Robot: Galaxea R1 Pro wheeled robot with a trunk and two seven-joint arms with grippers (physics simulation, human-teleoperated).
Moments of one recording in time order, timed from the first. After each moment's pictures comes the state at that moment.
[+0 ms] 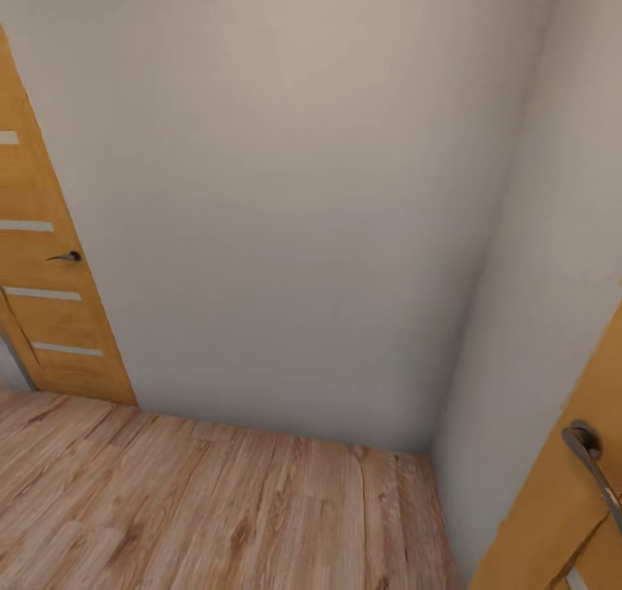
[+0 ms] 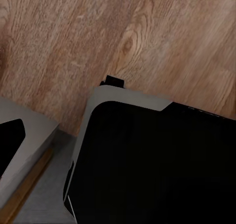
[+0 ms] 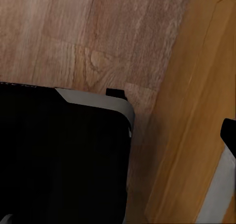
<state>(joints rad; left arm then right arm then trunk) -0.19 0.04 -0.25 -0.01 0.55 -0.05 0.00 -0.17 0.01 0.25 0.03 -0.12 -0.18 -0.06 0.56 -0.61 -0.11</state>
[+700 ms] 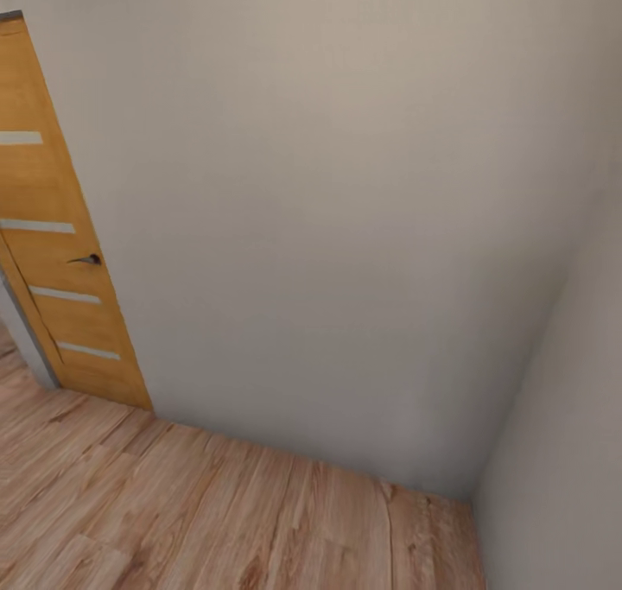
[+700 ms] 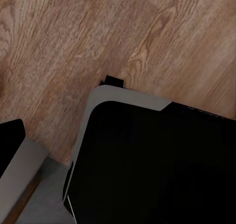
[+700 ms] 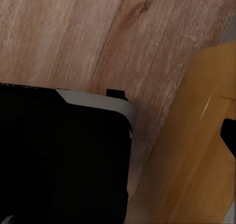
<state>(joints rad) -0.19 0.04 -0.25 -0.01 0.55 -0.05 0.00 -0.17 0.01 0.25 0.03 -0.13 -0.18 -0.06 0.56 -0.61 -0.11</state>
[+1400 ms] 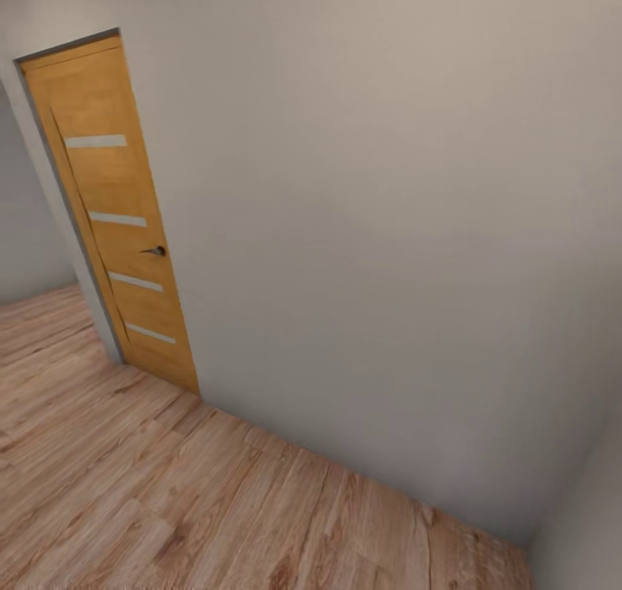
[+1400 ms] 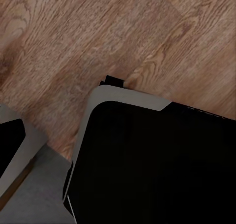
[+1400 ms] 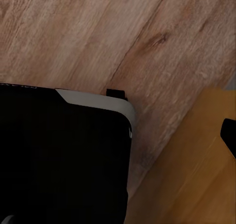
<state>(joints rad) -0.19 0.04 -0.25 -0.01 0.55 -0.05 0.00 -0.17 0.01 0.25 0.03 -0.13 -0.18 -0.06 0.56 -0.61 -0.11</state>
